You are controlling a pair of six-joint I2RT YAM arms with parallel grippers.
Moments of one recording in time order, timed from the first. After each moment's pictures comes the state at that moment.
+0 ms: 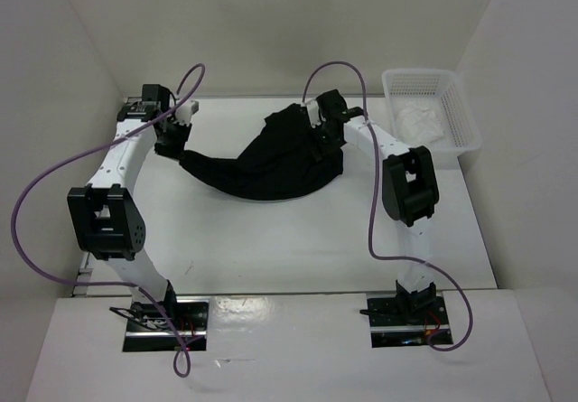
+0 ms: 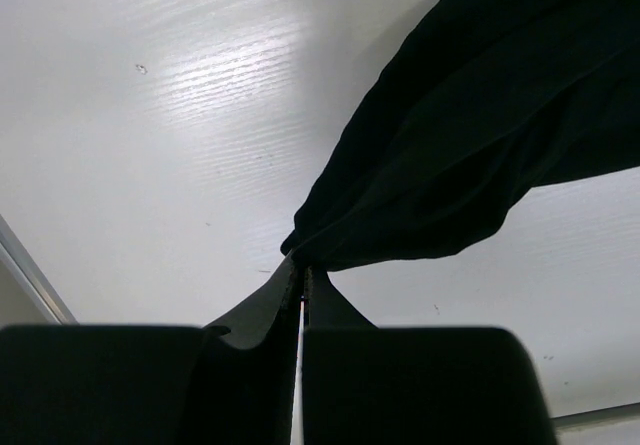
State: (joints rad) left arm 0.03 1.74 1.58 -0.95 0.11 0.25; right arm 0.38 2.11 1.74 -0.64 -0.03 -0.23
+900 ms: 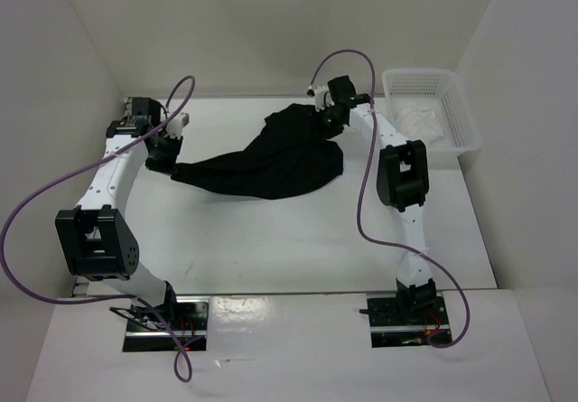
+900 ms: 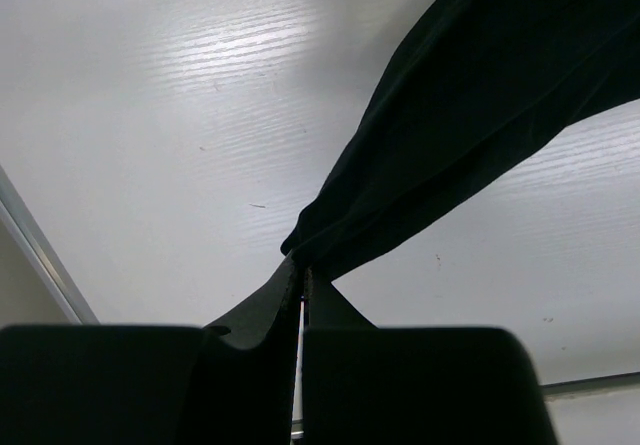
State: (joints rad) left arm 0.06 1.58 1.42 -0.96 0.09 0.23; right arm 0.29 2.35 2.09 -0.70 -0.31 -0.20
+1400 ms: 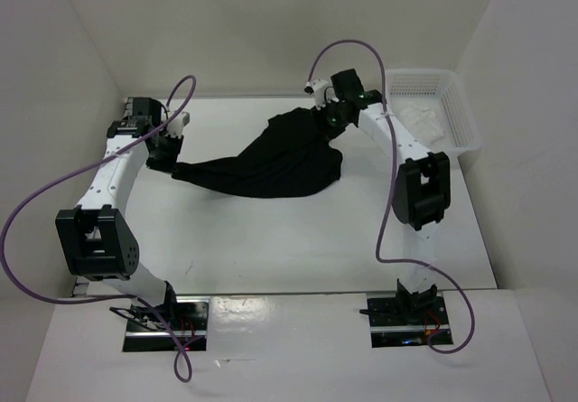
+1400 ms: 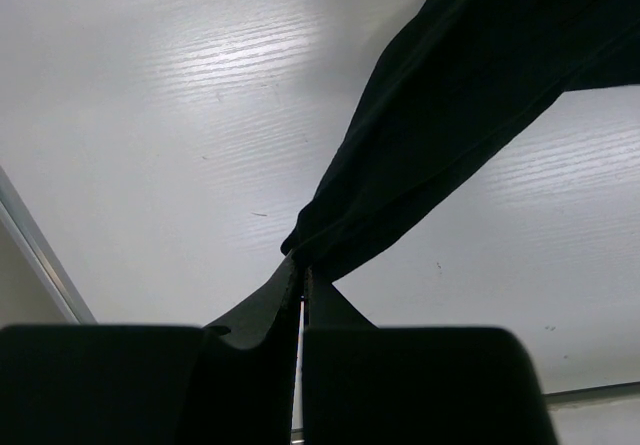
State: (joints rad) left arm 0.06 1.58 1.41 -0.94 0.09 0.23; right arm 0.32 2.11 1.89 -0.74 -0.31 -0.28
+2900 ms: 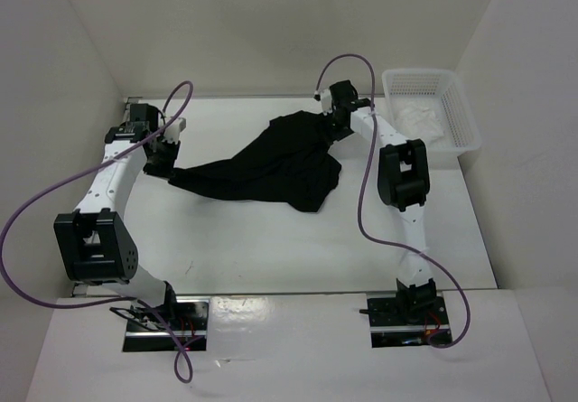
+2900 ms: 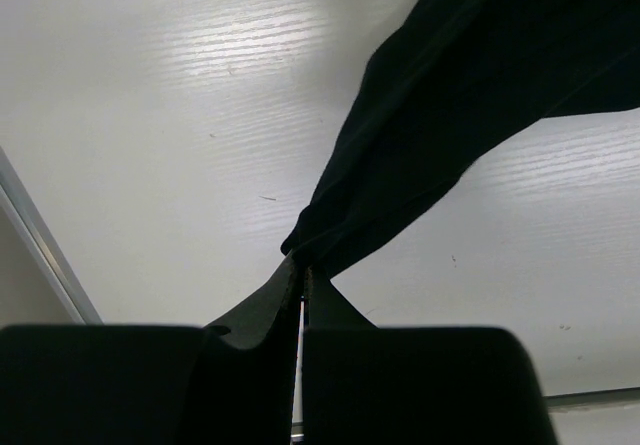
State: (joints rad) left arm 0.09 1.55 1.34 -0.92 0.07 0.23; right arm 0.27 2.35 2.01 -0.64 -0.03 -0.26
